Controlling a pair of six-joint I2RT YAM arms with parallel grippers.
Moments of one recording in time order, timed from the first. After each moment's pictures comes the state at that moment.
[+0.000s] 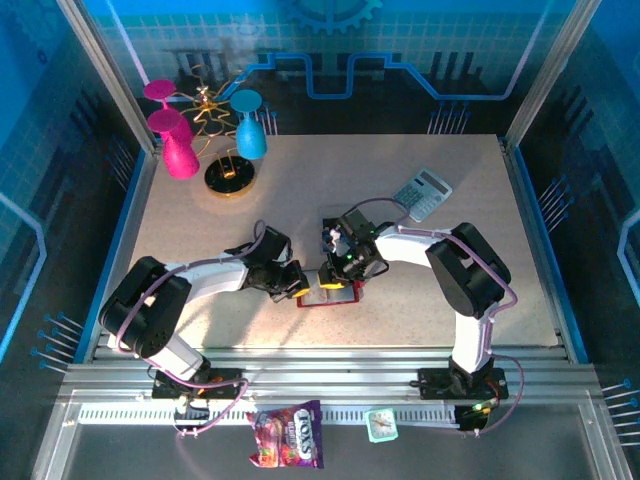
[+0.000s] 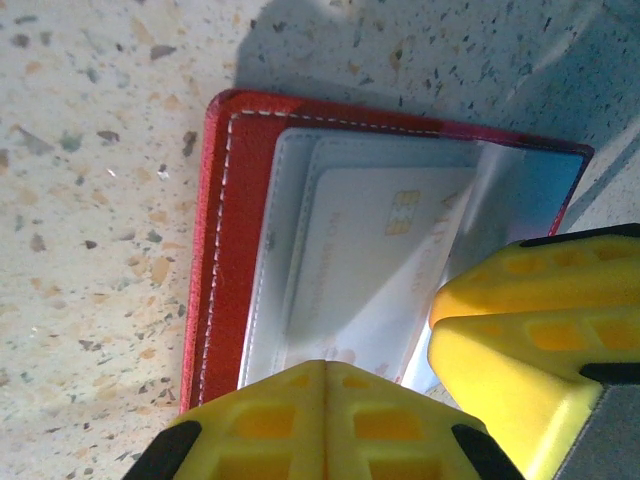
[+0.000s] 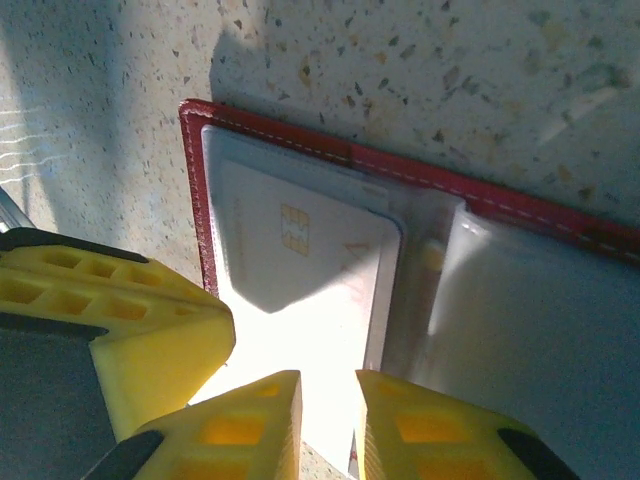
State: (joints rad) left arm -0.52 1.57 0.71 -0.22 0.46 -1.03; right arm 0.63 1.91 1.11 -0.43 -0.64 0.59
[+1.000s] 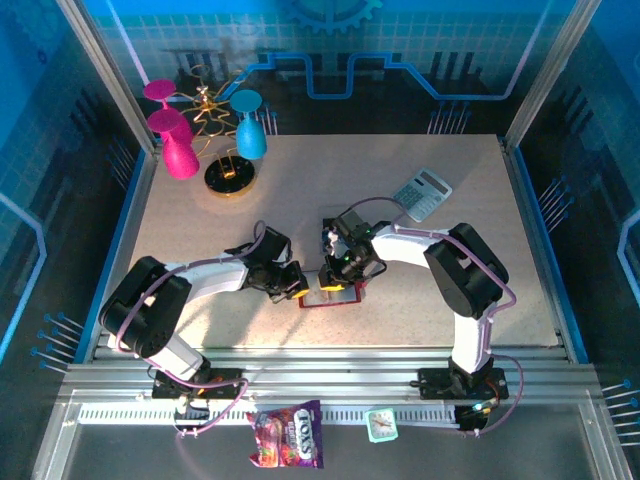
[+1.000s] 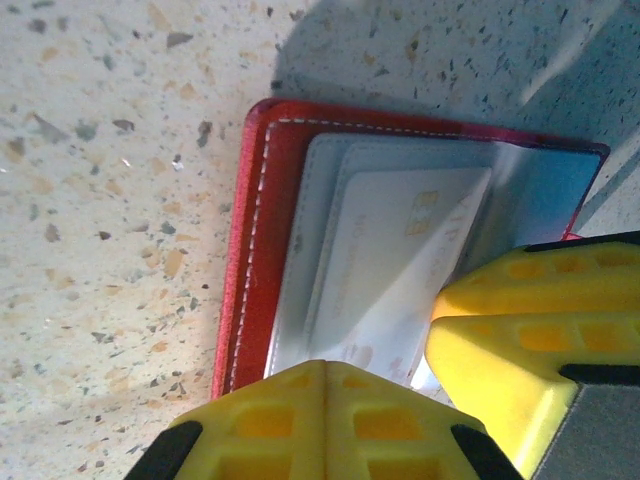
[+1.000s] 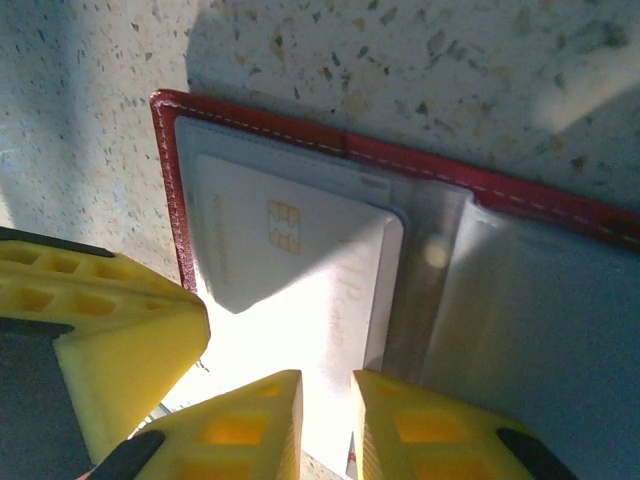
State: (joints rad) left arm -0.52 1.57 0.71 -0.24 0.46 -1.02; right arm 0.65 1.91 1.14 -0.50 -0.58 0.56
